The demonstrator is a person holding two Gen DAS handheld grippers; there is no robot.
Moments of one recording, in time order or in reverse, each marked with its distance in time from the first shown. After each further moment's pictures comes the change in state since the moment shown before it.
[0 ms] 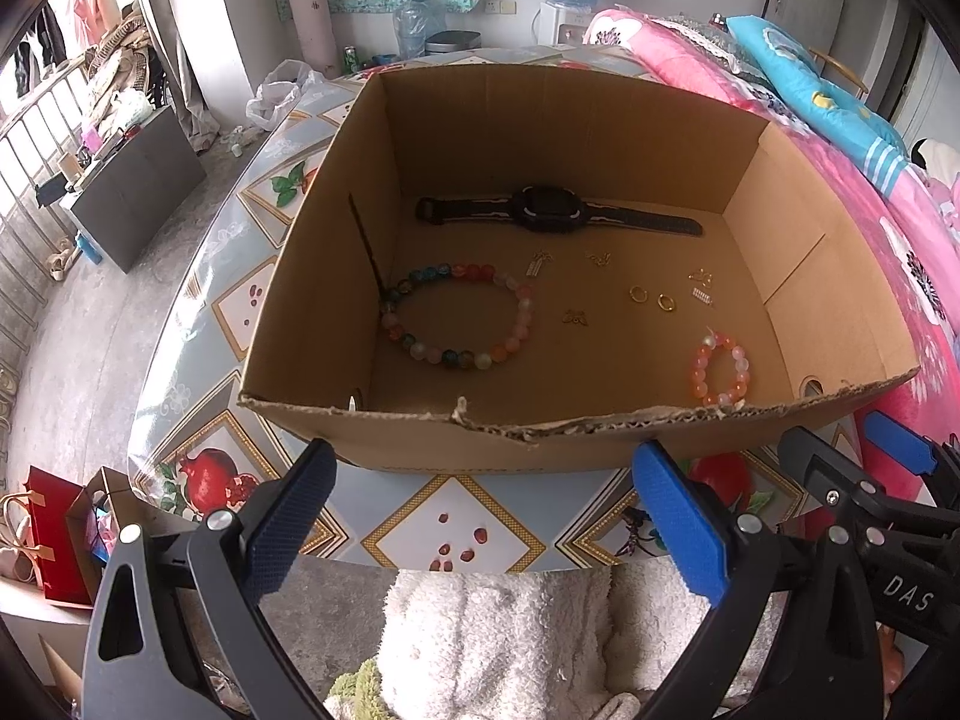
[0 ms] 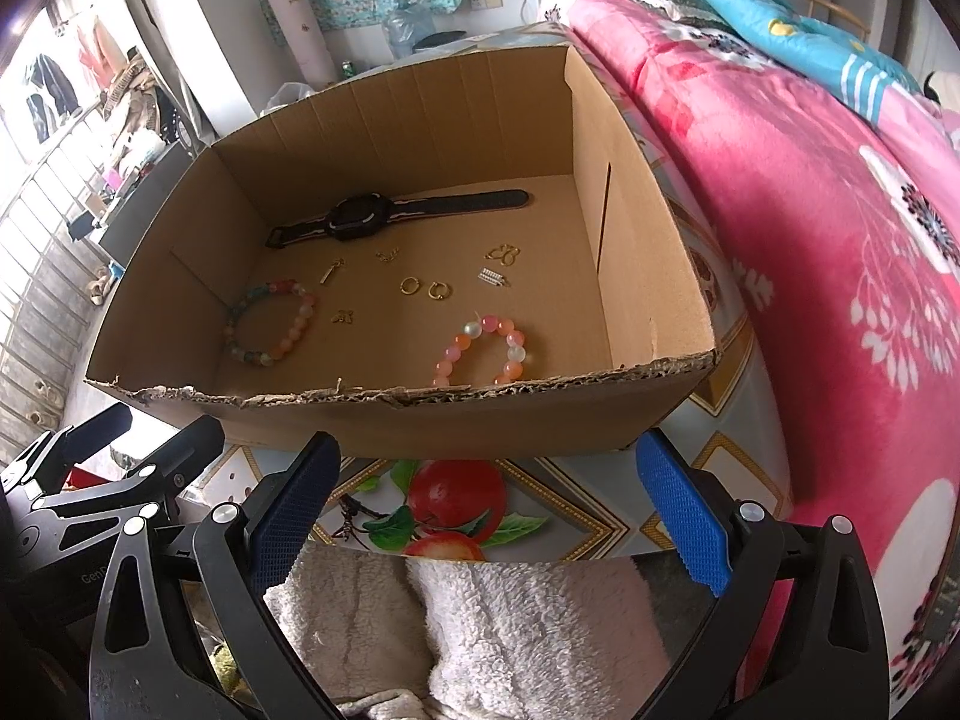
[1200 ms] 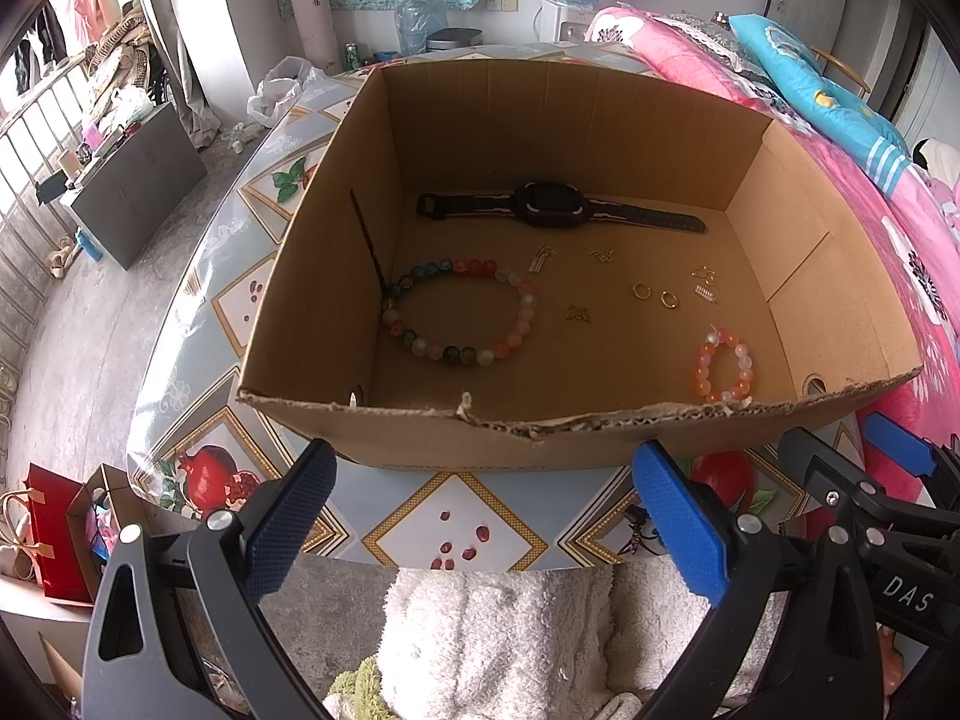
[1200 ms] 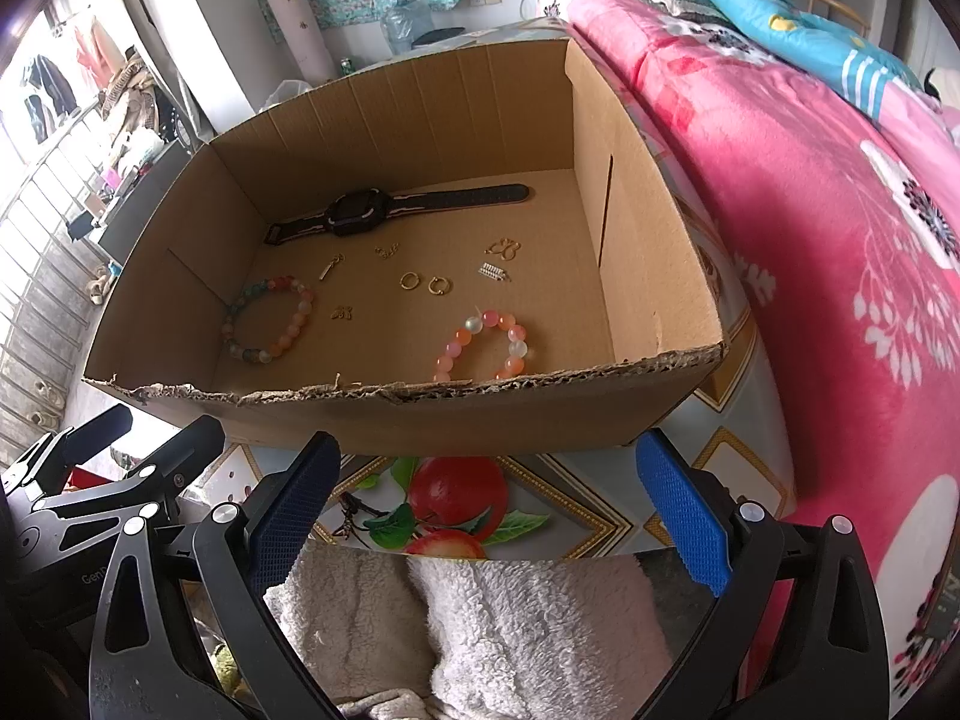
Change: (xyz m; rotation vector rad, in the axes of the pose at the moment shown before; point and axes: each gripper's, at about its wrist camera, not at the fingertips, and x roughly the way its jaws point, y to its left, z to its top) left arm 0.002 0.001 -0.001 0.000 0.003 0.003; right arm 0.002 0.003 -0.002 0.007 0.007 0.000
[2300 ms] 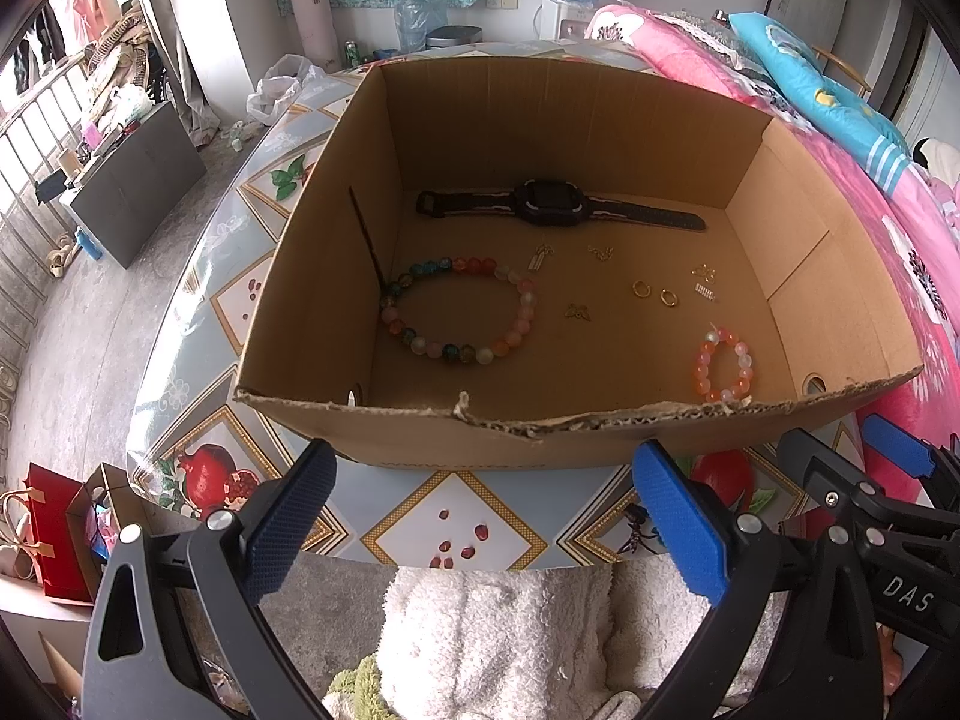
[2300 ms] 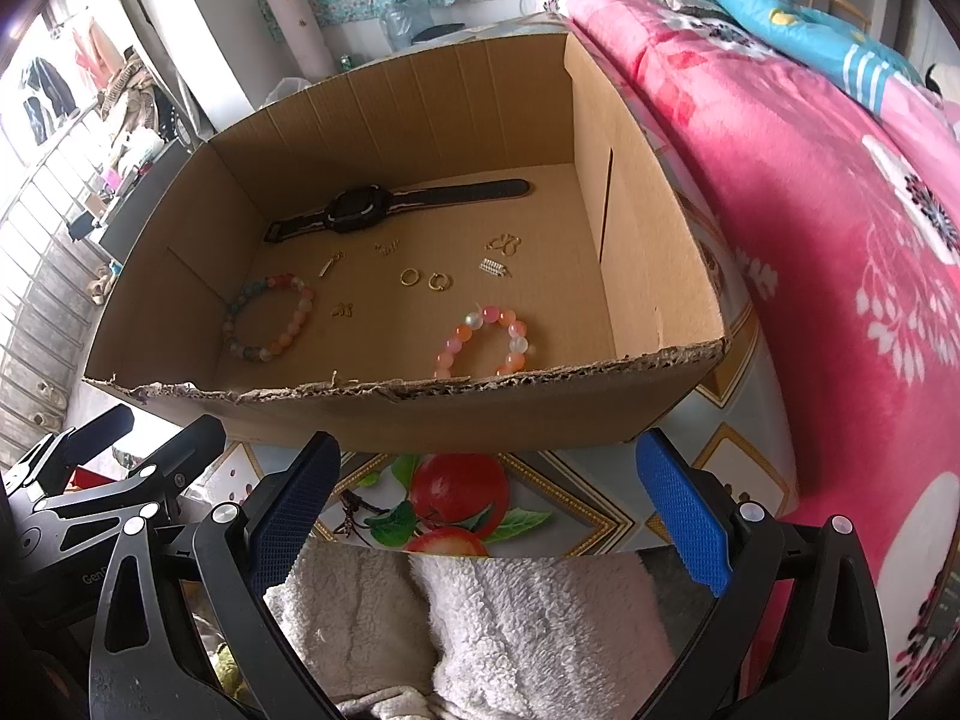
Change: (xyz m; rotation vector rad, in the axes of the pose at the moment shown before) left arm 0.000 0.000 -0.001 0.000 0.003 0.000; right arm 0.002 0.003 -0.003 0.007 0.009 0.001
